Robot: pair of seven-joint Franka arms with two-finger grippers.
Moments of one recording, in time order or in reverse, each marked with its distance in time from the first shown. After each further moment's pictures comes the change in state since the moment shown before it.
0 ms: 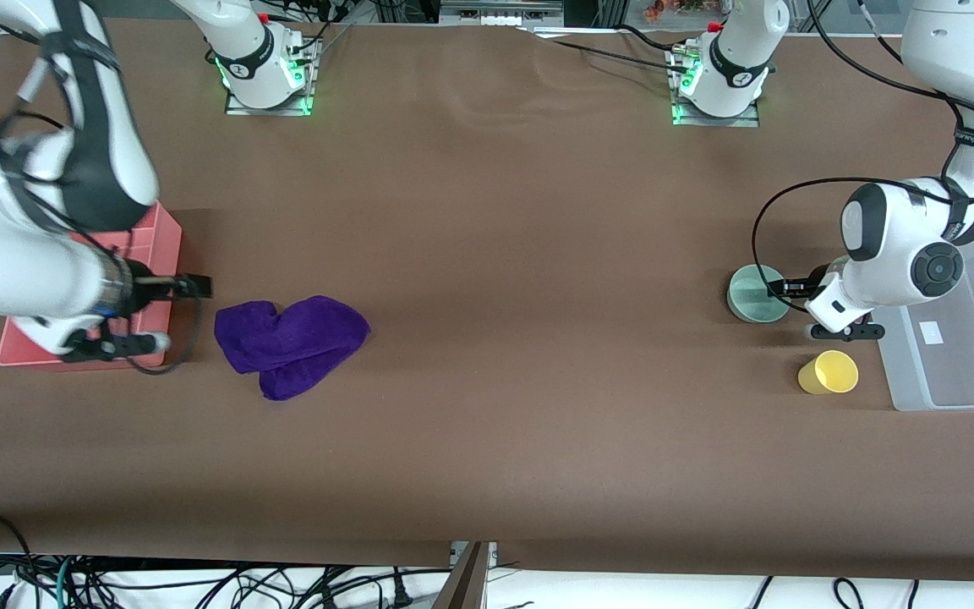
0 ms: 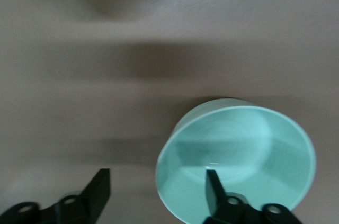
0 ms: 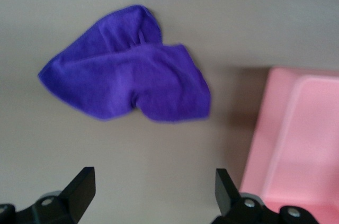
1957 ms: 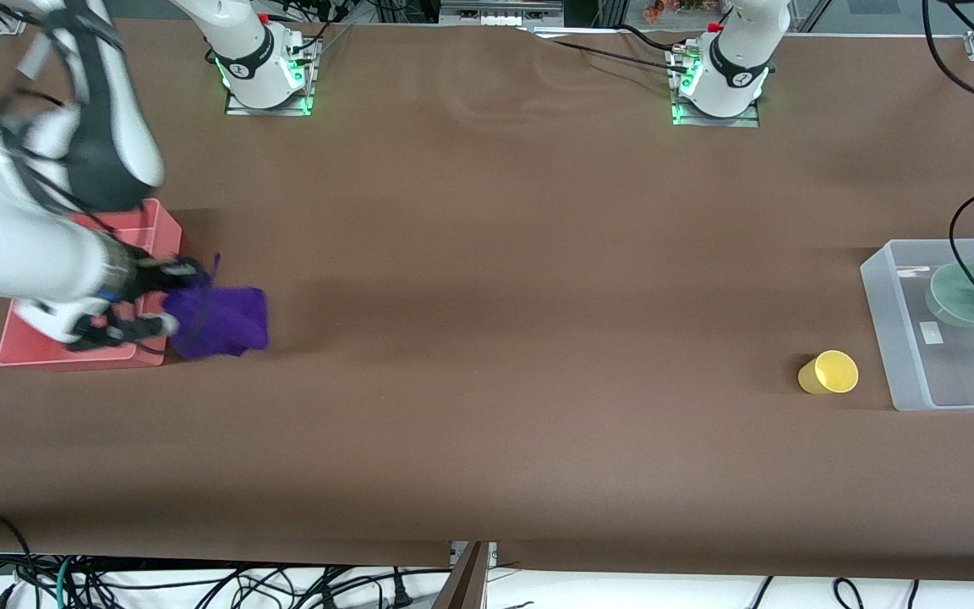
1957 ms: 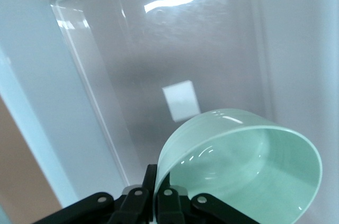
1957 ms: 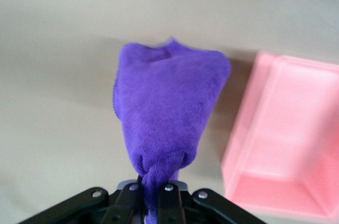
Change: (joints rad) left arm 0.405 0.260 0.028 0.603 0.149 -0.191 0.614; right arm 0.010 -0.080 -0.067 0.168 -0.002 -0.332 -0.146
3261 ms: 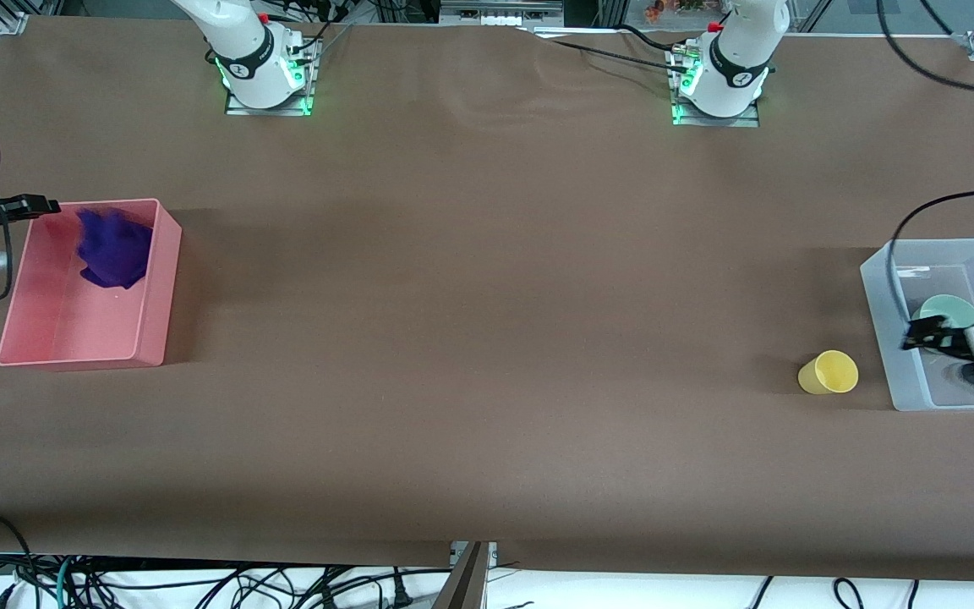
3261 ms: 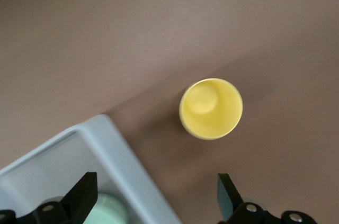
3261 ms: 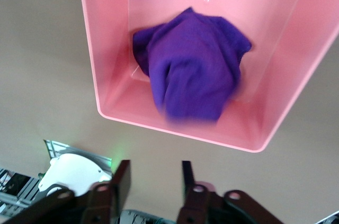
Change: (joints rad) left arm -0.168 -0.069 -0.215 0.058 -0.017 -0.105 -0.044; right arm -0.067 0.025 -0.453 -0.257 0.005 0.052 -0.539
